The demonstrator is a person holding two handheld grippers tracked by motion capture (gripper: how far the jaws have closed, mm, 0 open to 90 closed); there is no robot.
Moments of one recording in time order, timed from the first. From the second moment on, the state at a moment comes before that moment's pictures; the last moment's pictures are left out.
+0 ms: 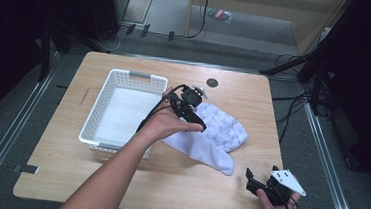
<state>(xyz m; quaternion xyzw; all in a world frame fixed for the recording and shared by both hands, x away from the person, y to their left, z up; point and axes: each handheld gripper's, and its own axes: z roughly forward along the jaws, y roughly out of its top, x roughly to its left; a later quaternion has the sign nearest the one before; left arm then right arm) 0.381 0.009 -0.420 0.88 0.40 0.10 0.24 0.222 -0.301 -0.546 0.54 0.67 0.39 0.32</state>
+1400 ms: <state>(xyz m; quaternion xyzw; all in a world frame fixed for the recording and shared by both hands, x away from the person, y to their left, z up) 0.345 0.218 -0.406 0.80 0.52 0.14 0.26 0.224 -0.298 -0.547 0.55 0.67 0.38 0.32</state>
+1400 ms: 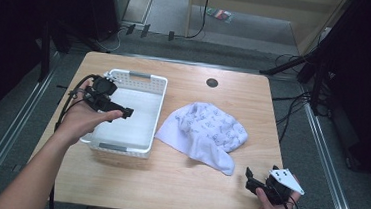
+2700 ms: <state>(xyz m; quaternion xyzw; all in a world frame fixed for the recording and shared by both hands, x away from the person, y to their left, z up) 0.223 0.352 -0.492 0.67 0.59 0.18 0.41 0.224 -0.298 -0.547 0.56 0.66 0.38 0.33</state>
